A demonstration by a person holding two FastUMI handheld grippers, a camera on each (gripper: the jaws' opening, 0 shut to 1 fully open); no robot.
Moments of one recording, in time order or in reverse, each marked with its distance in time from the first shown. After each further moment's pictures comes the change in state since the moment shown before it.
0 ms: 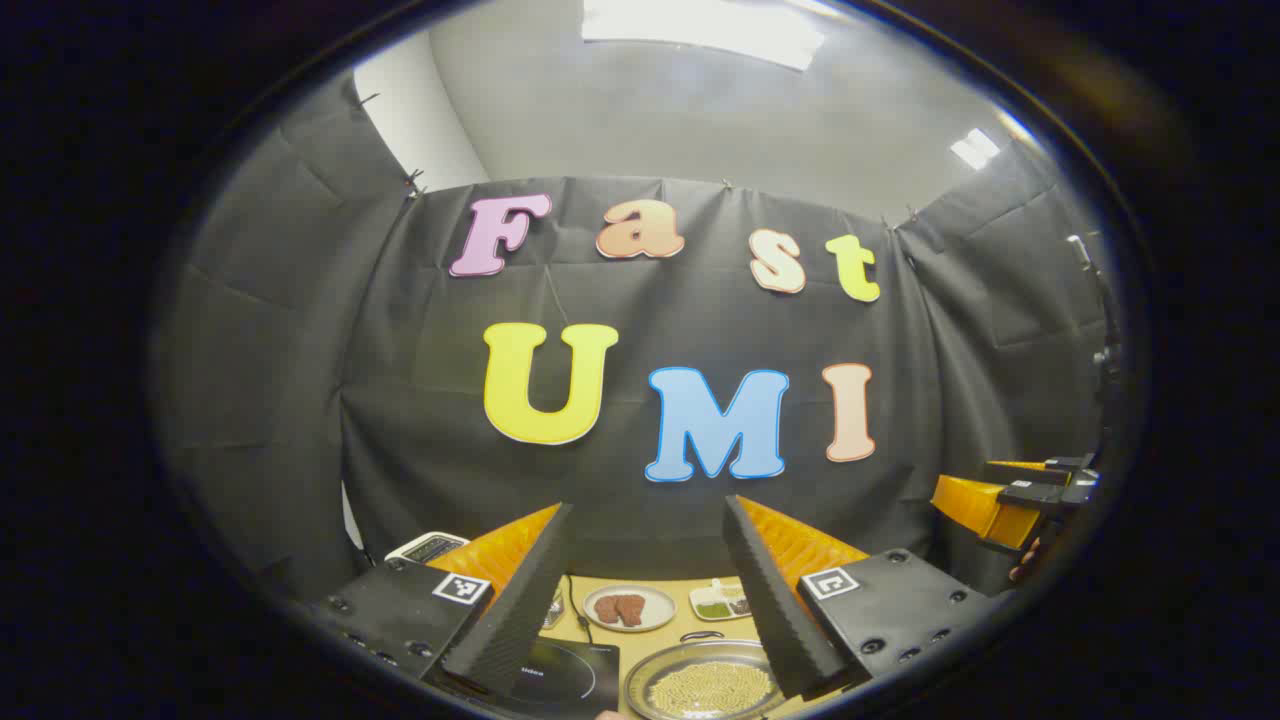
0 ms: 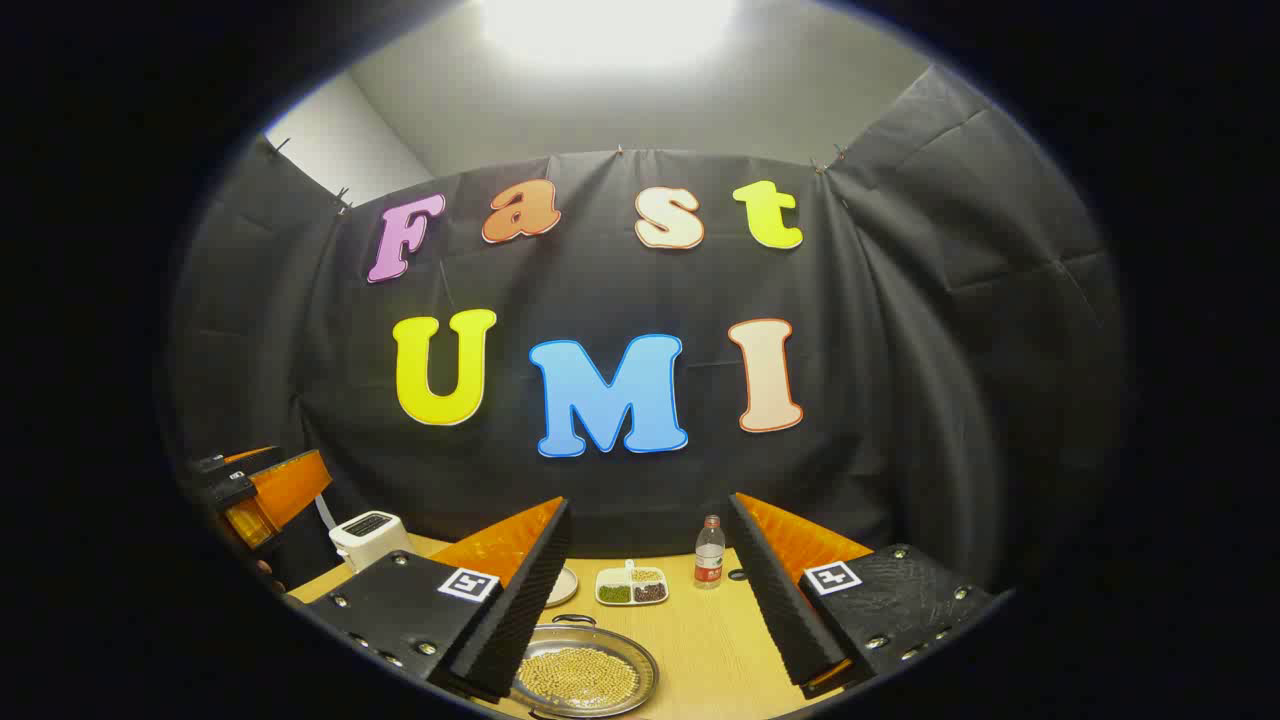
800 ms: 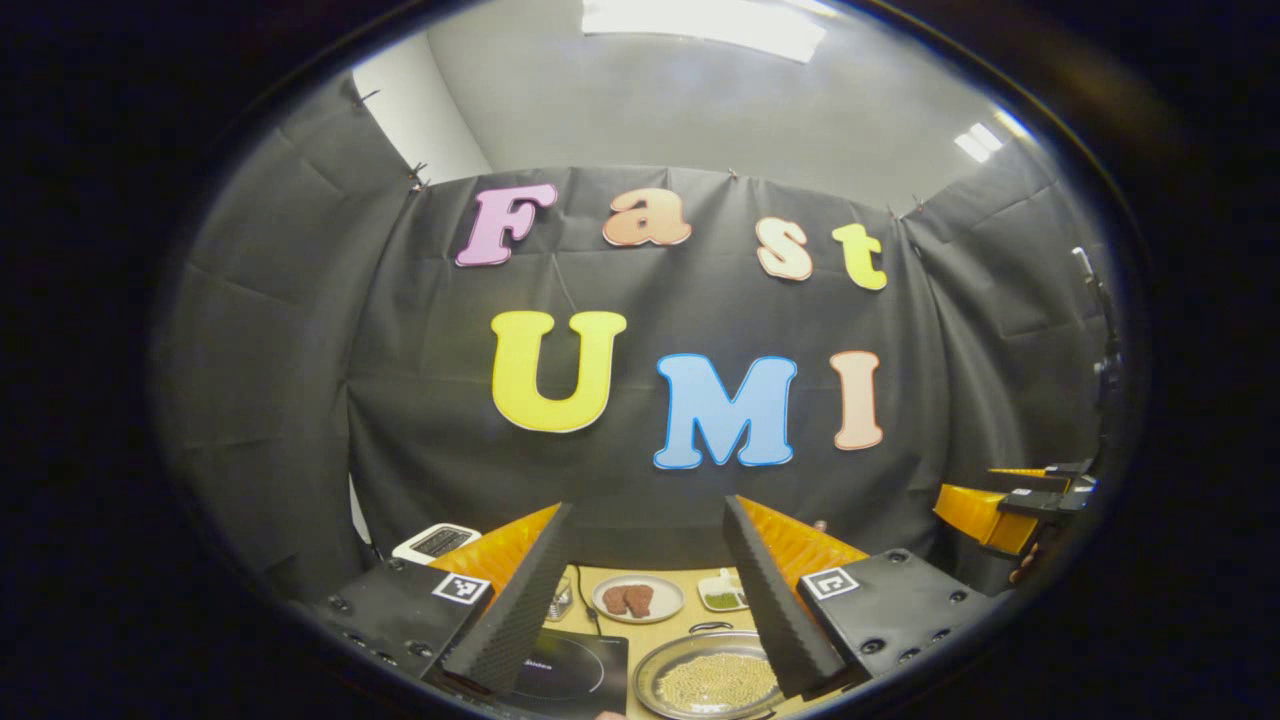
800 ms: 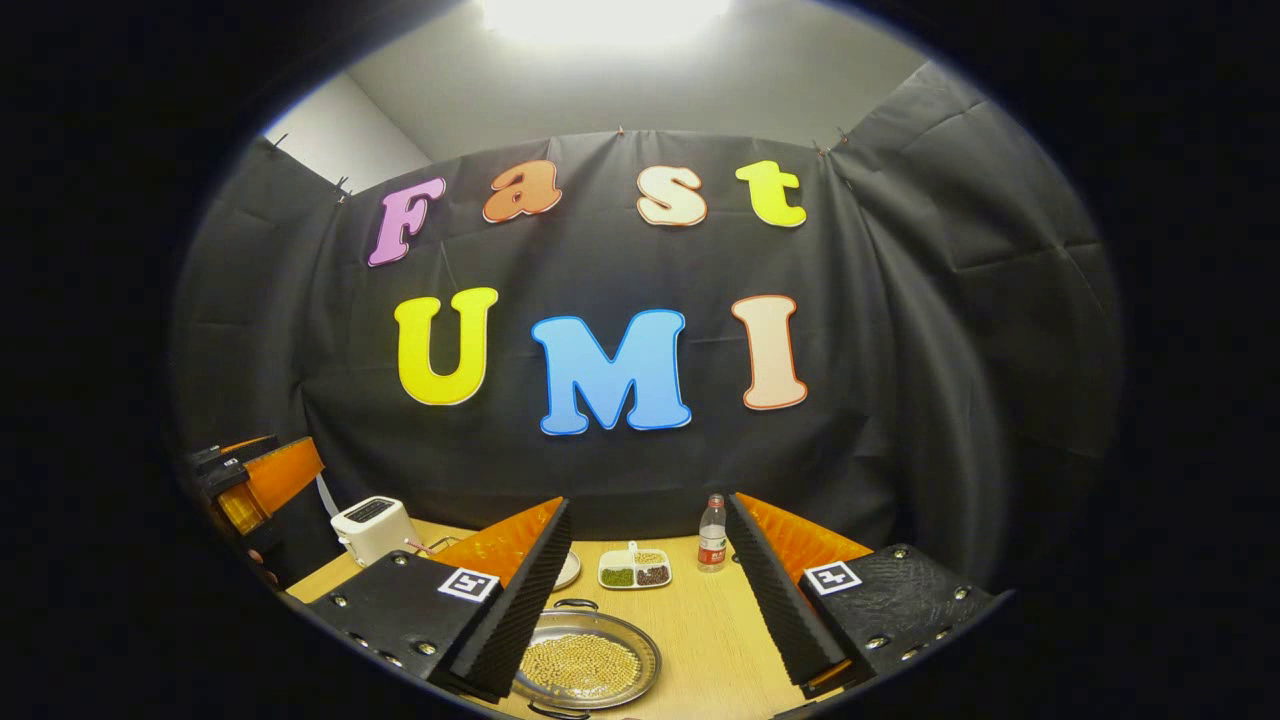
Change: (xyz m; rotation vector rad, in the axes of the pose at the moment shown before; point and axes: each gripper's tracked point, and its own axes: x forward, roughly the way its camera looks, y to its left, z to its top) left arm -0.002 0.011 -0.013 0.005 0.036 0.017; right arm 0.001 0.002 -0.022 0.011 0.073 0.012
